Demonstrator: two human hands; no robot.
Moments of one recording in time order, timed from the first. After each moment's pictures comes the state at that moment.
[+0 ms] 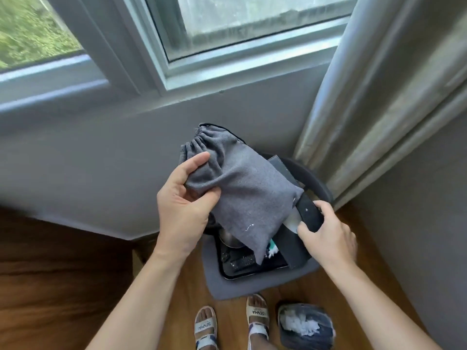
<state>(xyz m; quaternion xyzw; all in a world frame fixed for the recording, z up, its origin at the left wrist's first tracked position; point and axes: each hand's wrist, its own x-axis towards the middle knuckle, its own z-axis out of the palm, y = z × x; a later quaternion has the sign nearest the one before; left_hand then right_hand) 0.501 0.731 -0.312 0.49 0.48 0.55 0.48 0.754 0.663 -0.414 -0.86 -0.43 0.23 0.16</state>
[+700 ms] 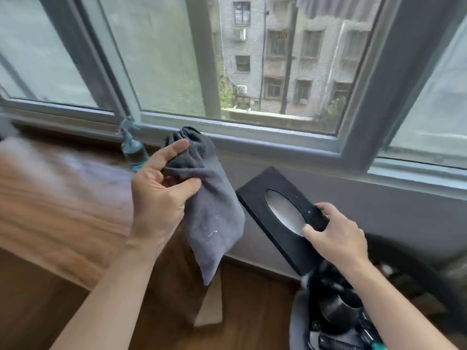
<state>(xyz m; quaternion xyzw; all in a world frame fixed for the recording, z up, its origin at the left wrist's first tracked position) 0.159 0.570 -0.122 0.38 0.51 0.74 0.22 0.437 0.698 -0.224 -0.64 -0.71 0.22 0.19</state>
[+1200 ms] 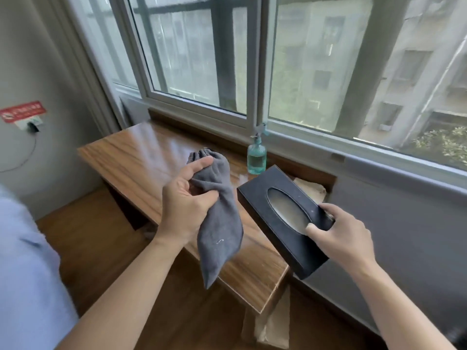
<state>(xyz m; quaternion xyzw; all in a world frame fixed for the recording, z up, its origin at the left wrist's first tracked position) -0.100 0.404 -0.138 0.31 0.62 0.71 0.11 0.126 0.596 -0.193 -0.49 -0.81 0.26 0.20</state>
